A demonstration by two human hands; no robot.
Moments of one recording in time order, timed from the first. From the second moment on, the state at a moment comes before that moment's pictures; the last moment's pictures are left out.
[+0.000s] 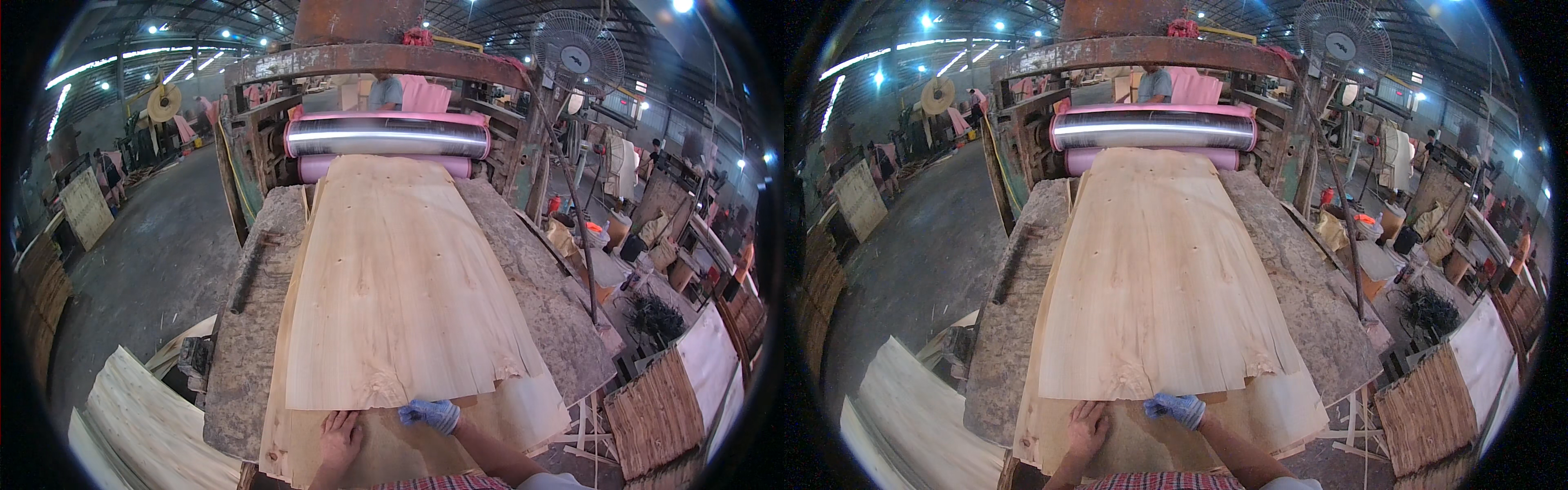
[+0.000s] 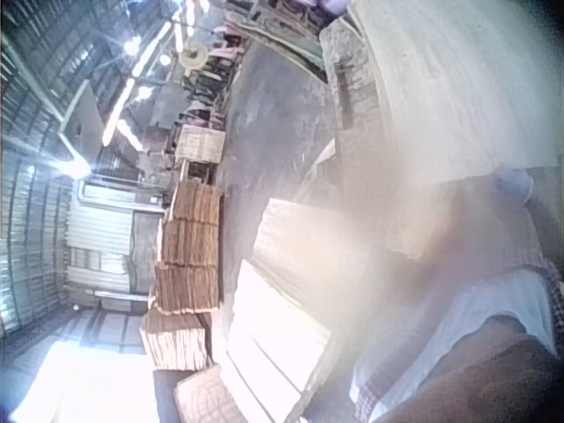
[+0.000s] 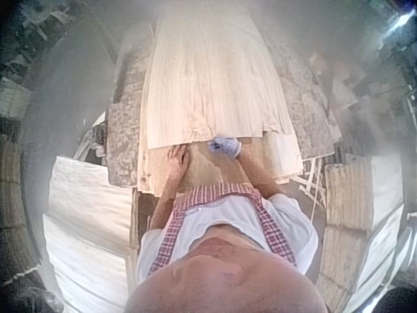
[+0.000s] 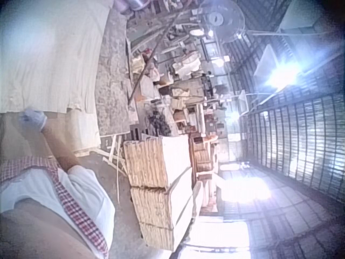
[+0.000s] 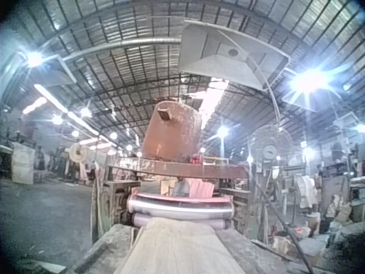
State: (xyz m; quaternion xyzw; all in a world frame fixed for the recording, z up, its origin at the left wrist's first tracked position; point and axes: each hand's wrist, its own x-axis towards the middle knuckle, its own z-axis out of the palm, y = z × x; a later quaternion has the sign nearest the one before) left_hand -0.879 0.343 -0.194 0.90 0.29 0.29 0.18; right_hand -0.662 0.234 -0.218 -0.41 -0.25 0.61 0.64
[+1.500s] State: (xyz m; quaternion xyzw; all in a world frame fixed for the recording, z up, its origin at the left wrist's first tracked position) left_hand -0.922 0.383 -0.197 0.80 0.51 0.26 0.20; right_hand -0.587 0.382 -0.161 -0.30 -0.07 0.57 0.76
